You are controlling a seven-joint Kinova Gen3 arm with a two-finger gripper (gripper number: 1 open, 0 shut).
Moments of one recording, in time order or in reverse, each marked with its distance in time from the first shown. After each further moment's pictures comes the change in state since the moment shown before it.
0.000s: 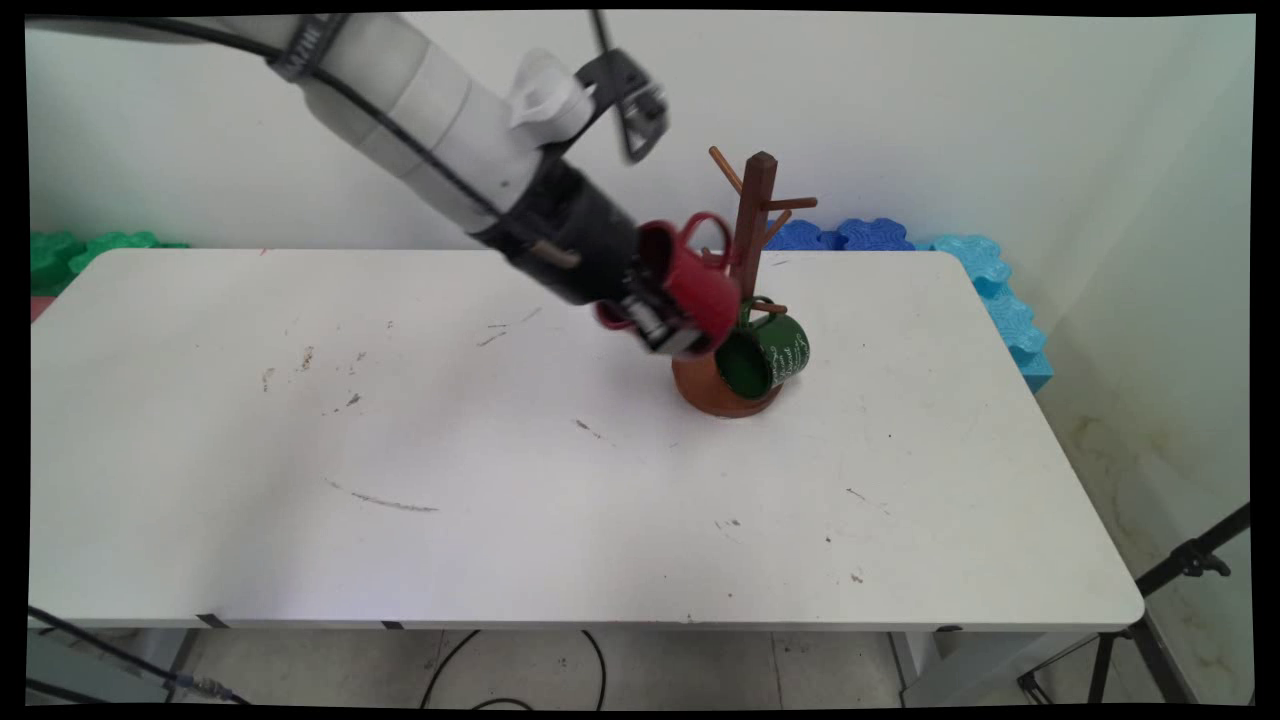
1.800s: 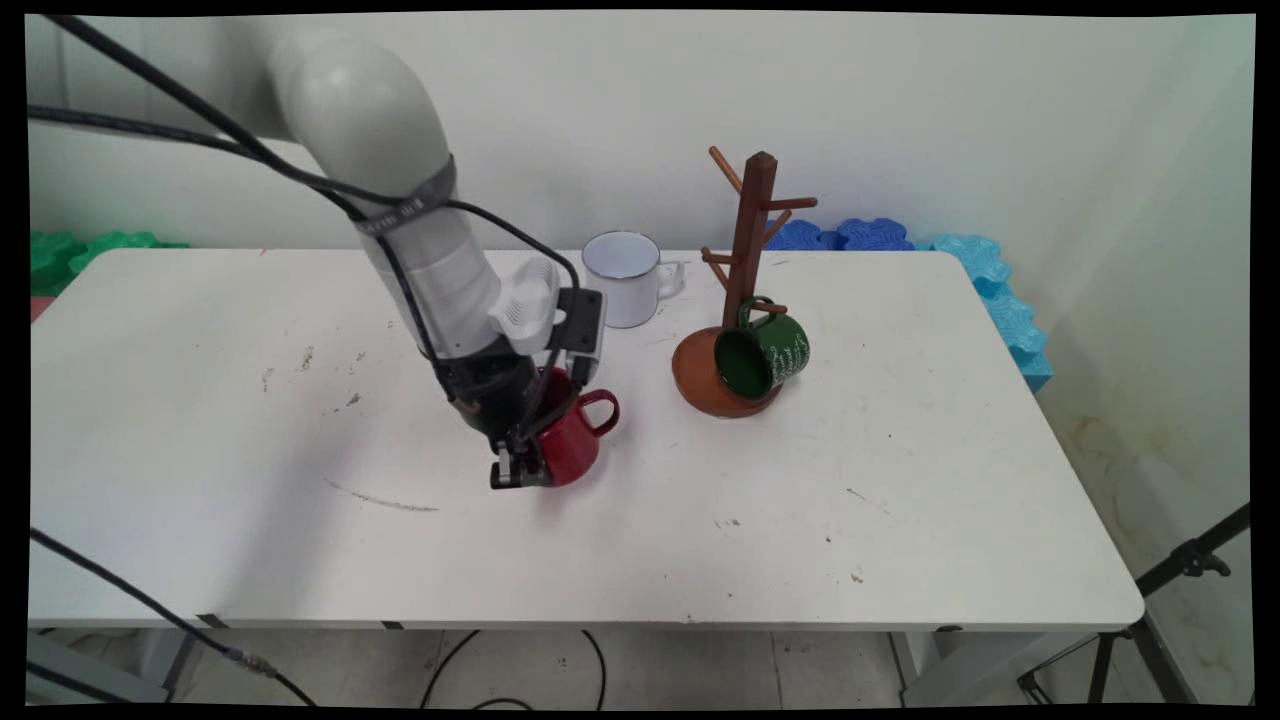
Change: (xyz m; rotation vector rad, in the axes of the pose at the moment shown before) arm -0.072 -0.020 0.081 -0.065 -0.509 0.338
